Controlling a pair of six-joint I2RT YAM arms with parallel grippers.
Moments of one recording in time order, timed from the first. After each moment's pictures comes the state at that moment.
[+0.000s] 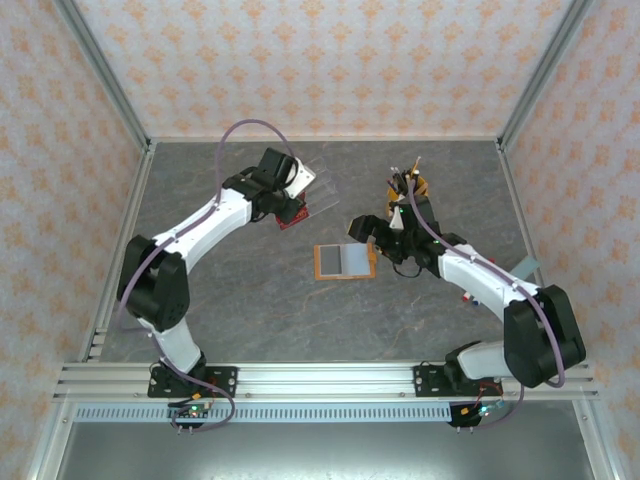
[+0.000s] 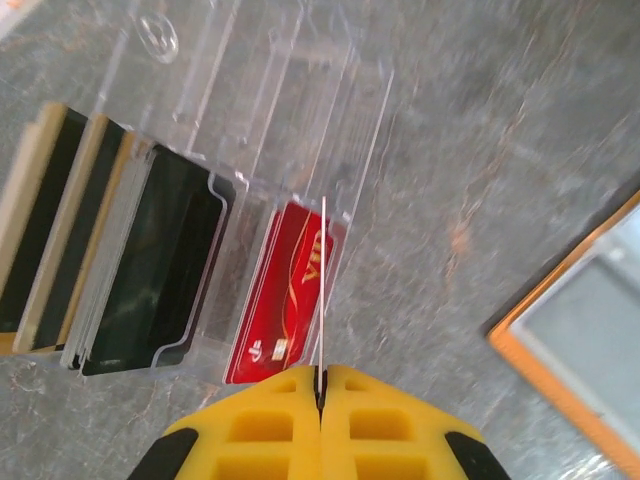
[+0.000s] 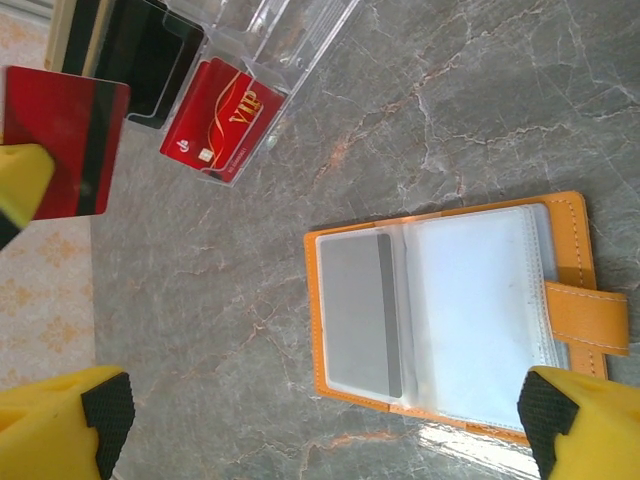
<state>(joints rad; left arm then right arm) -0.43 1.76 1.44 -0.65 -0.03 0.29 0.40 1.35 0.79 -0.20 -0.40 0.80</state>
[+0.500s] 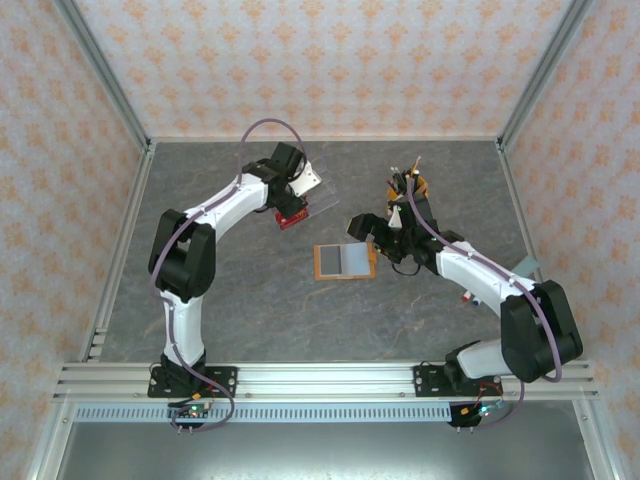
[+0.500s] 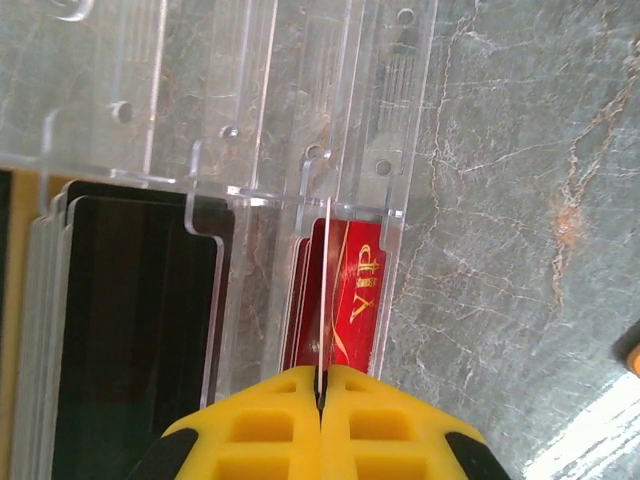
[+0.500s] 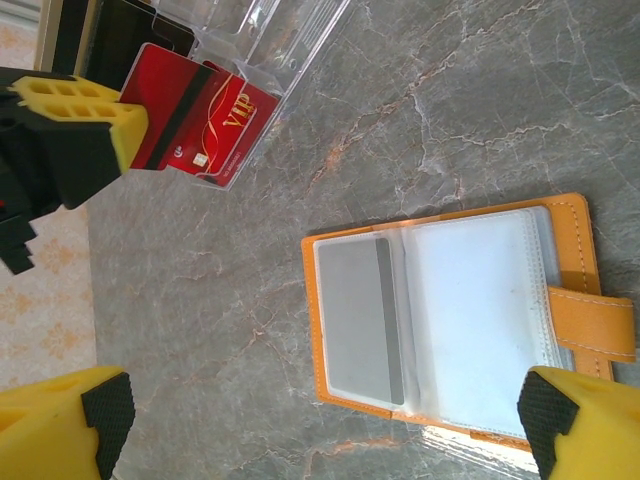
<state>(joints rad) -0.39 2.02 1.64 -0.73 -0.03 0.45 0.40 1.37 0.81 -0.20 -0.40 0.82</state>
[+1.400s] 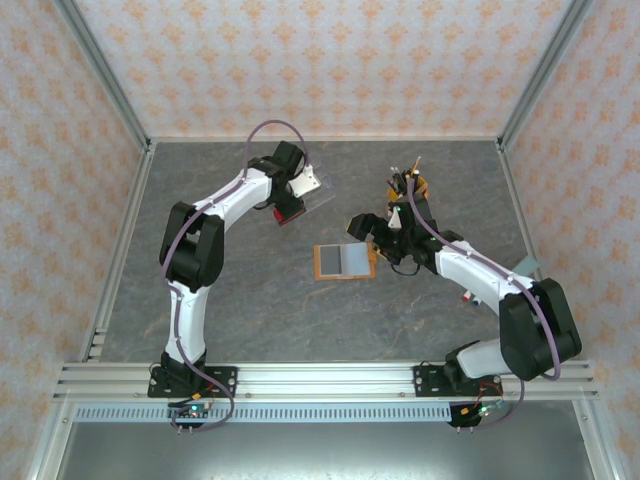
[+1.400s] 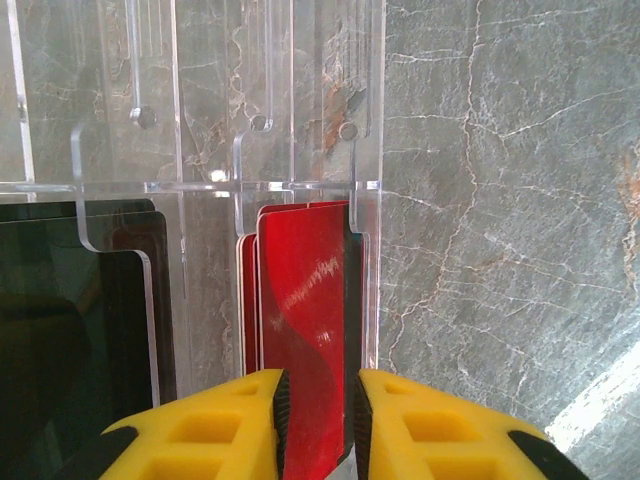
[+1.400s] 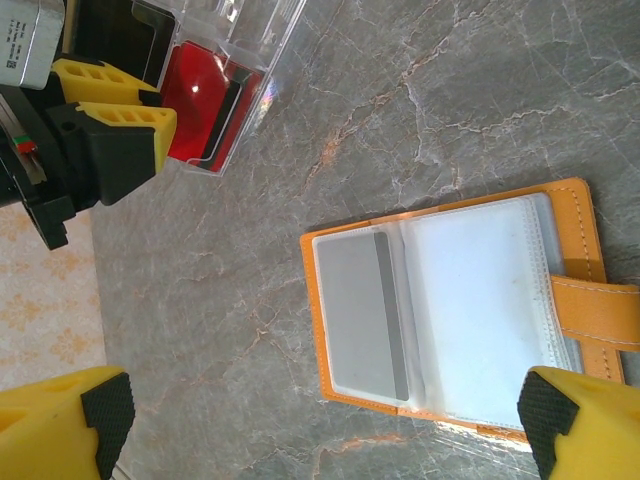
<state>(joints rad) -0.36 2.12 1.74 -0.80 -0.03 0.54 0.40 1.39 0.81 -0.20 -0.41 0.86</state>
